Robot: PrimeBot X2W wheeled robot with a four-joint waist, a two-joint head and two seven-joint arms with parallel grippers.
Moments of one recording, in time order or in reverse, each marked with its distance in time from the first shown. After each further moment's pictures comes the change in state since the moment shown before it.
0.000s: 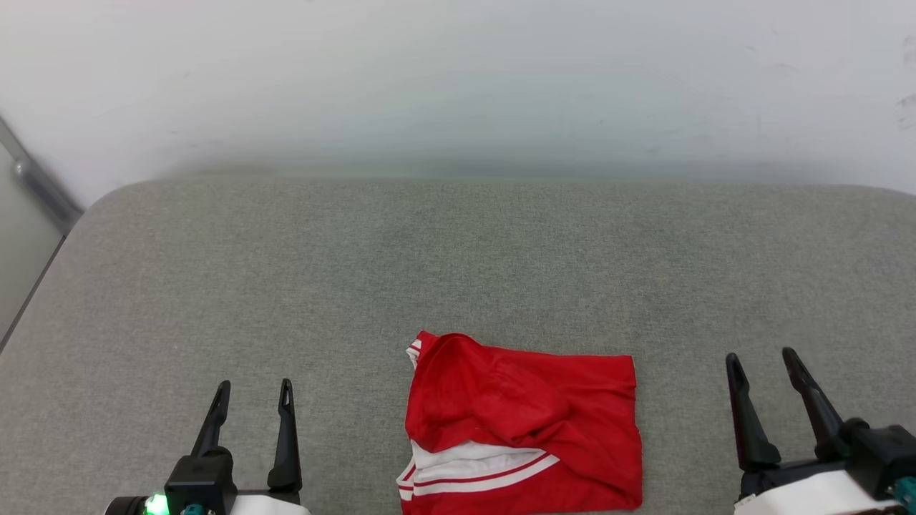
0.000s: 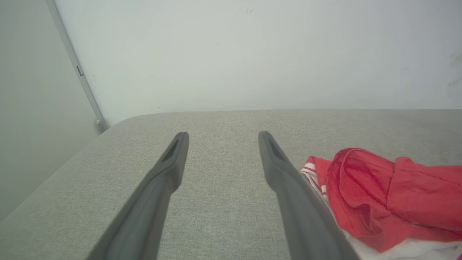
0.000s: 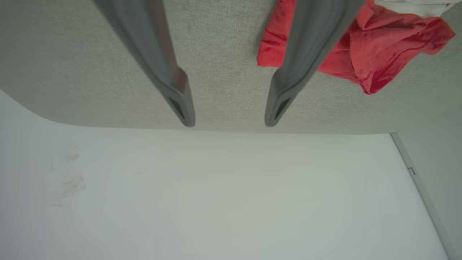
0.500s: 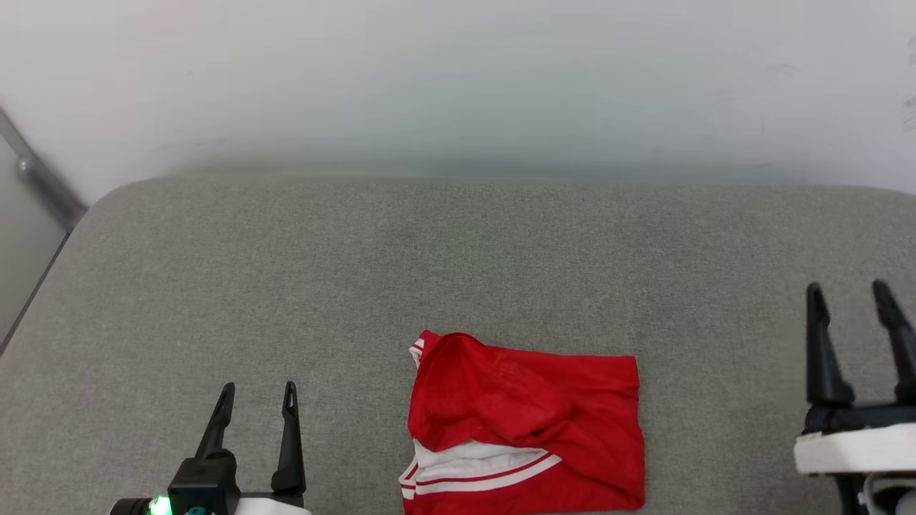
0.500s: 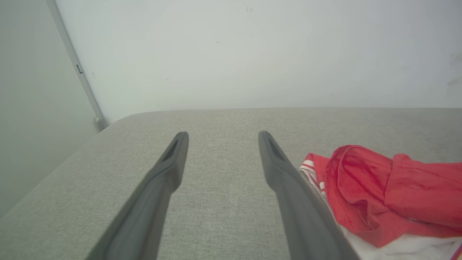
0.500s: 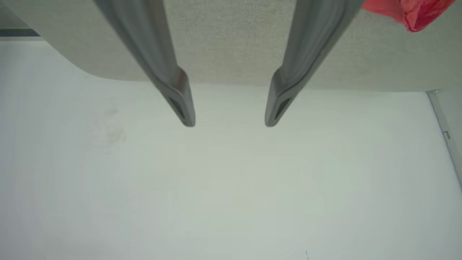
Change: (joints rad) left arm 0.008 0.000 -0.008 -0.004 -0.002 0.000 0.000; right arm -0.036 0.013 -0.119 -0.101 -0.031 0.000 0.000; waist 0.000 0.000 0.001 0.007
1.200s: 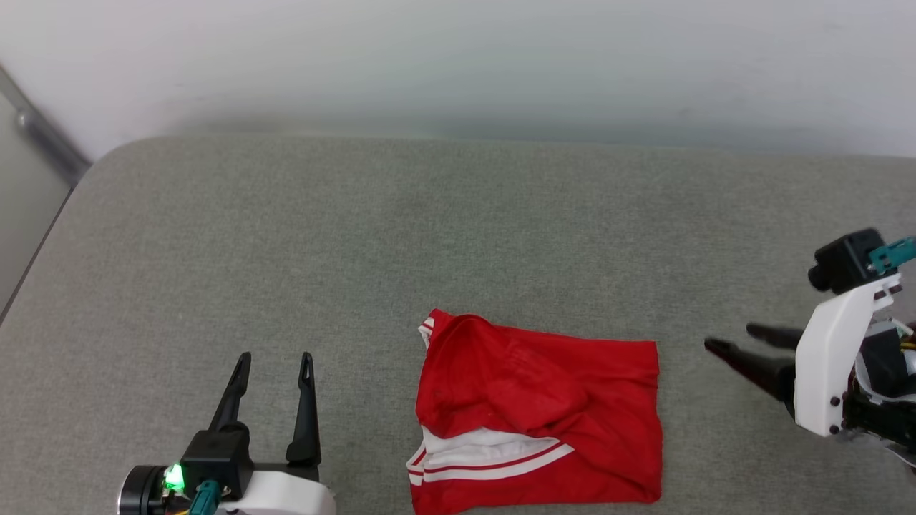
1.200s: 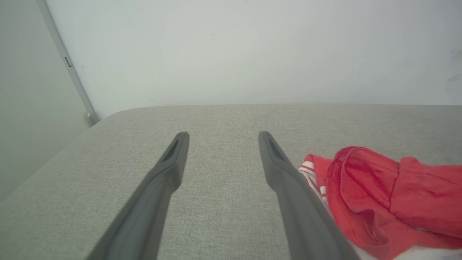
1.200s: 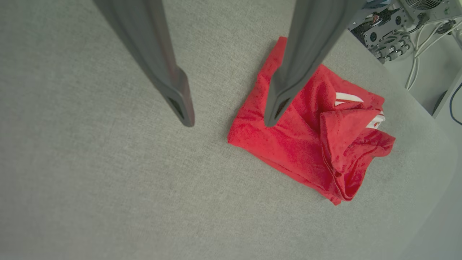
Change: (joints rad) left arm -0.056 0.000 -0.035 0.007 -0.016 0.002 0.000; right arm -0.345 -0.448 0.387 0.064 0.662 0.000 1.008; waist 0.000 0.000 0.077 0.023
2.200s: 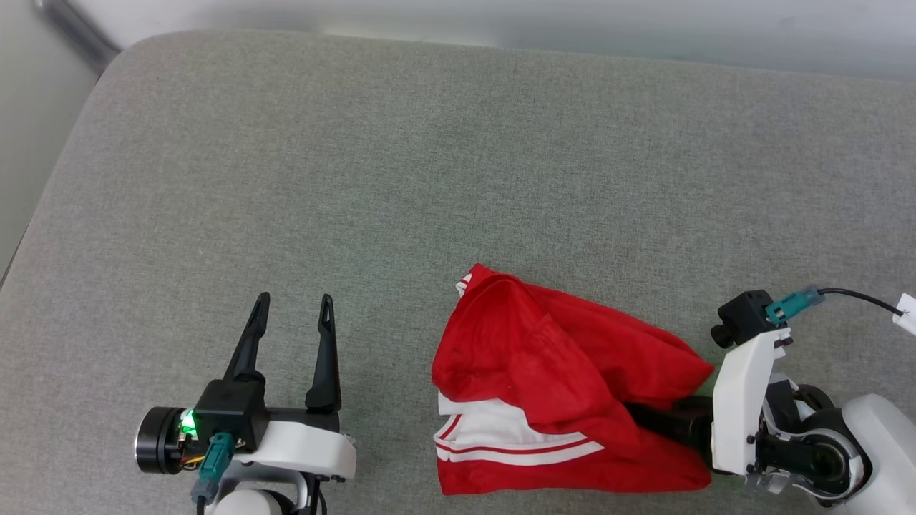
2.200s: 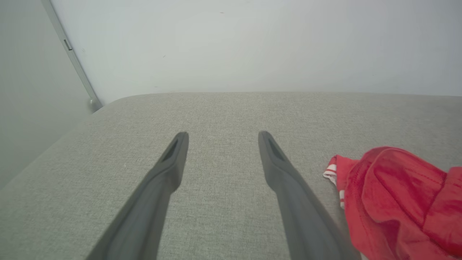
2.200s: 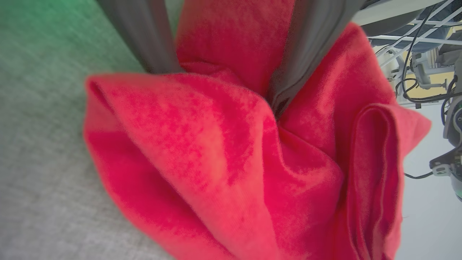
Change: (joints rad) left arm -0.129 0.000 -0.055 -0.004 -0.021 0.015 0.000; right arm 0.000 0.122 0.186 0.230 0.215 0.001 0.032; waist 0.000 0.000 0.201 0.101
